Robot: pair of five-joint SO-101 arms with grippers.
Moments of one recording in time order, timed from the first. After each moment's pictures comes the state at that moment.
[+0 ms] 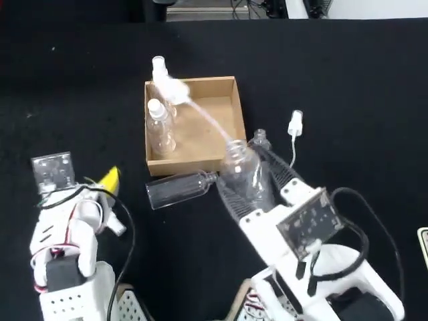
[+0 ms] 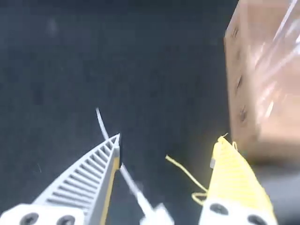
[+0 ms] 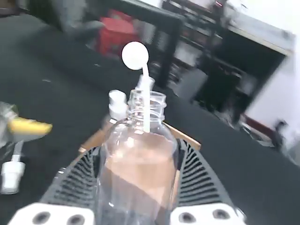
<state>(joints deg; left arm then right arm) -18.1 -104.2 83.3 56.6 -3.6 -29.4 -84.8 36.0 73.9 12.1</state>
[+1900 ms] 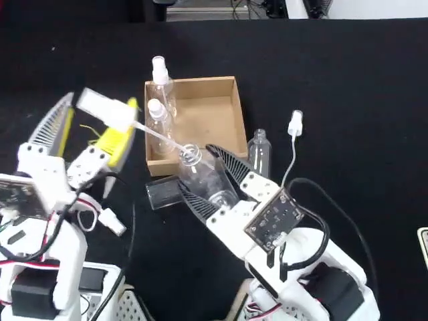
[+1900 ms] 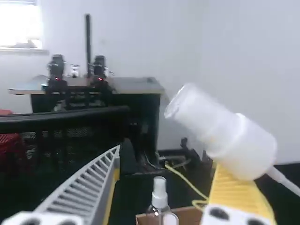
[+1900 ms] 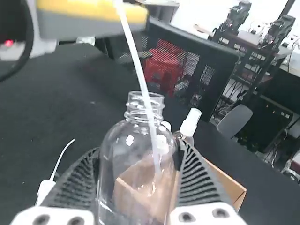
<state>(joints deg) 1.7 -85.4 43.3 41.9 -2.6 -39.7 -84.8 48.6 56.8 12.1</state>
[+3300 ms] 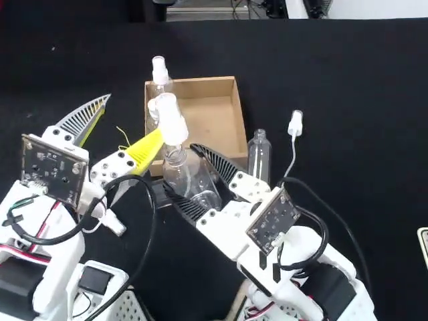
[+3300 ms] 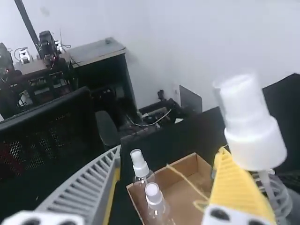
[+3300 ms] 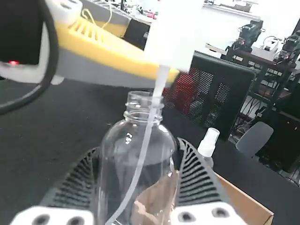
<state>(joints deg) 10.9 -70.6 21.8 60.6 -14.8 -44.2 -84.6 51.1 50.2 8.0</state>
